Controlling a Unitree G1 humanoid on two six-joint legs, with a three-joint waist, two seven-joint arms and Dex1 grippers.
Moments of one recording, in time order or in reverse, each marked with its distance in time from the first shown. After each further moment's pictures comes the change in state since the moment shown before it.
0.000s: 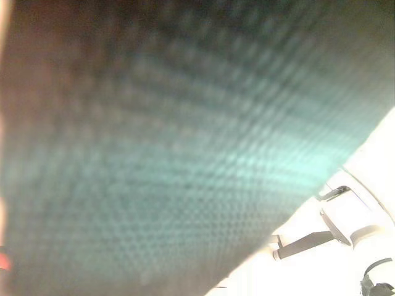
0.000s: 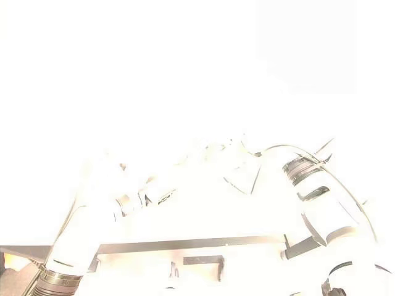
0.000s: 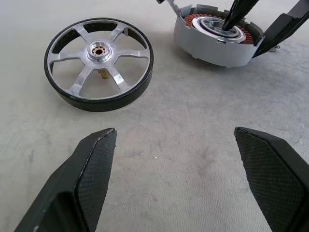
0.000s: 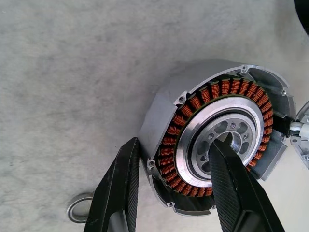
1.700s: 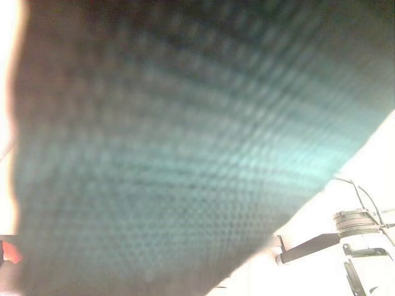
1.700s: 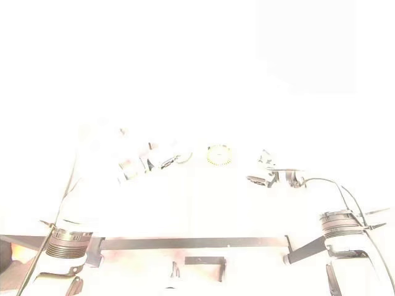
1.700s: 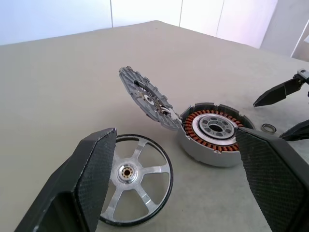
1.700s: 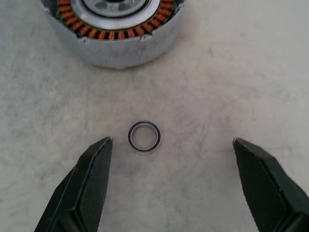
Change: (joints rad) left arm -0.316 -0.034 0.069 0.133 -0.078 0.027 -0.071; right arm 0.550 -0.053 -0.544 -0.251 0.563 0.750 -0.201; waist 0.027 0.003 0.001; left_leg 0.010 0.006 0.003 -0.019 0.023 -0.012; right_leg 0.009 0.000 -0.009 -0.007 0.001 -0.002
